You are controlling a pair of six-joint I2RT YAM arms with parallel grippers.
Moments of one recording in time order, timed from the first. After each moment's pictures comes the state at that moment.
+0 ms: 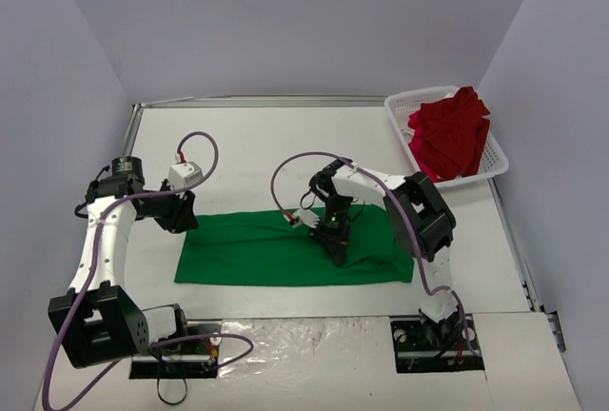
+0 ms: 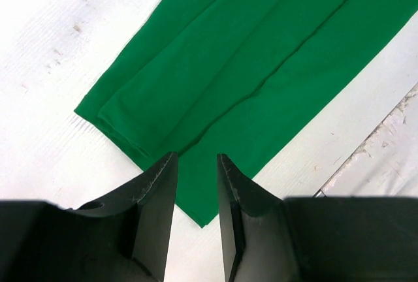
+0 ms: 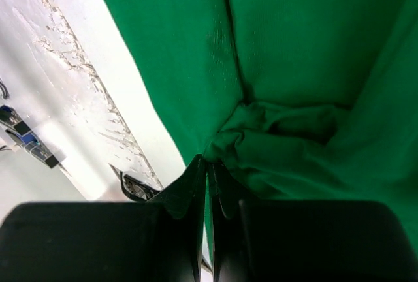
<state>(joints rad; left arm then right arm) 0.21 1.22 1.05 -1.08 0.70 0.81 0.67 2.06 1.41 -1.24 -0.52 -0.66</state>
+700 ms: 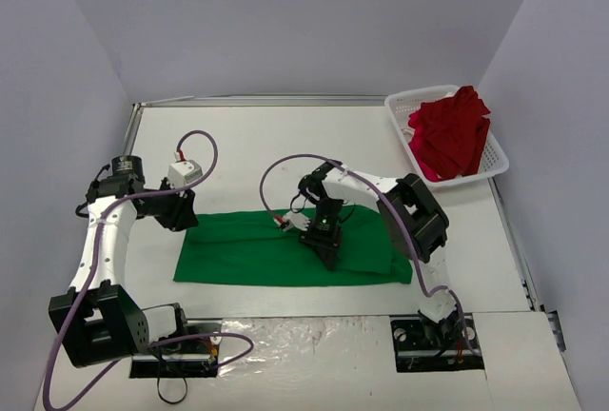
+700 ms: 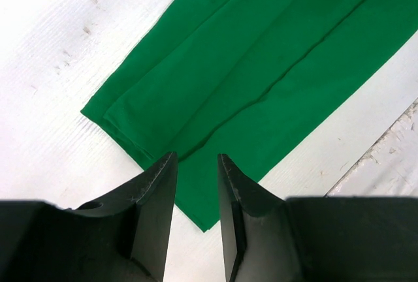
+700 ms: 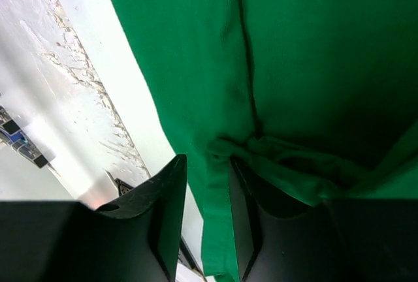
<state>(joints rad) 0.21 1.22 1.05 -1.05 0.69 0.79 0.73 2.10 1.47 -1.23 -0.53 -0.65</state>
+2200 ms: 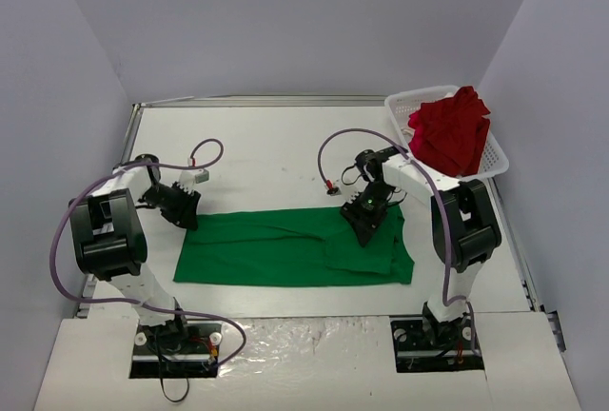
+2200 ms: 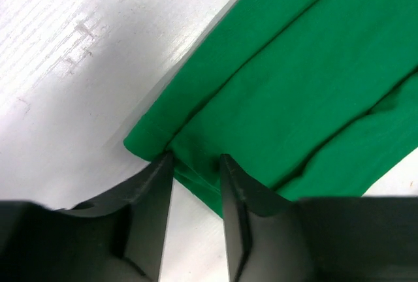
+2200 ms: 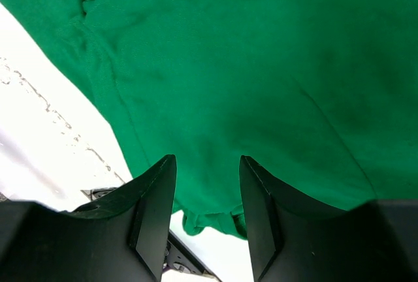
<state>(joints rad) 0.22 1.75 1.12 -0.88 0.57 0.87 0.40 1.82 1.25 -1.09 -0.40 -0.57</state>
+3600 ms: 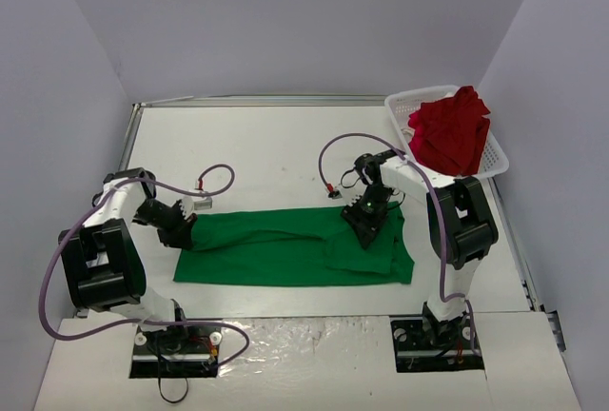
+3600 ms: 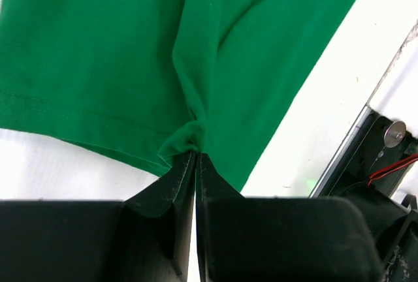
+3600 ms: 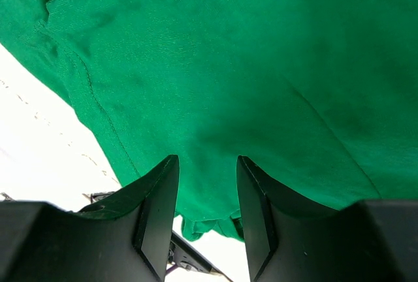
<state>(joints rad) 0.24 1.53 1.01 -1.20 0.60 1.27 0.40 1.86 1.22 -1.06 -0.36 -0.53</state>
